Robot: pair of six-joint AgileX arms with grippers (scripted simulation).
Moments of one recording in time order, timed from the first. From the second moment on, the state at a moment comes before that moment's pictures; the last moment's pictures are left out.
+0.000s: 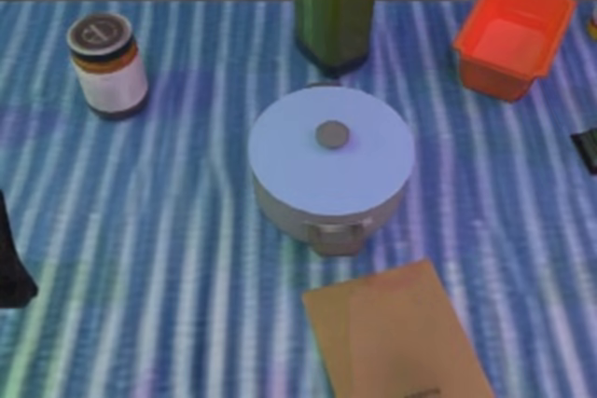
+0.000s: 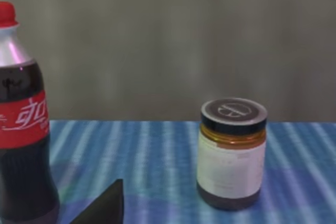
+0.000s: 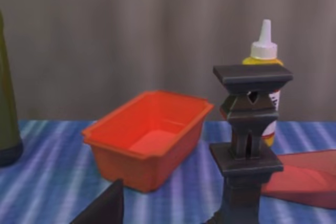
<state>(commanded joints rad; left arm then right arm) 0.00 0.00 0.00 0.00 0.00 0.00 0.00 0.00 0.00 0.00 0.00 0.00</state>
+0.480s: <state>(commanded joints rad) 0.00 0.18 0.12 -0.13 0.02 0.04 0.00 0.00 0.00 0.00 0.00 0.00</state>
